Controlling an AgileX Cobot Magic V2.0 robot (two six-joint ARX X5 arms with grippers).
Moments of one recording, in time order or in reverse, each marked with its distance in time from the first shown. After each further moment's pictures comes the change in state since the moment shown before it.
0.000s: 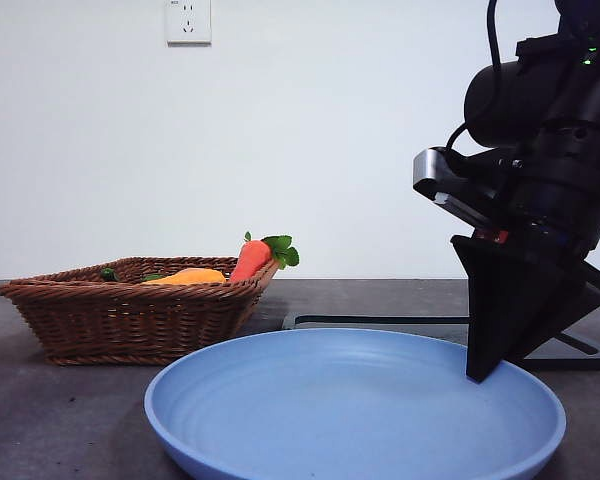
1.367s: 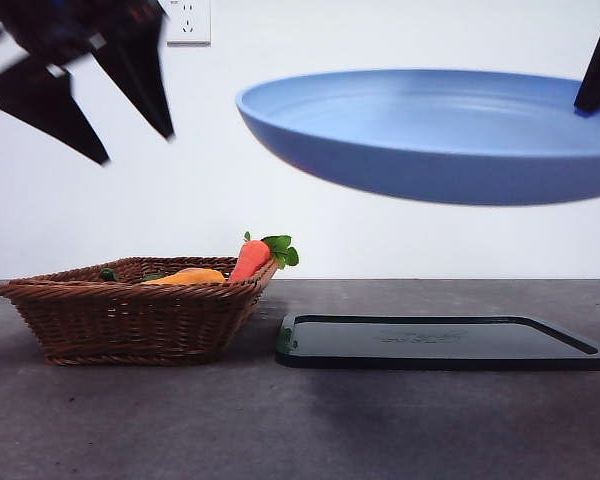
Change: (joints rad) left arm -0.353 0.975 0.525 0.348 -0.475 0.056; right arm -0.110 -0.673 0.016 -0.275 0.005 0.064
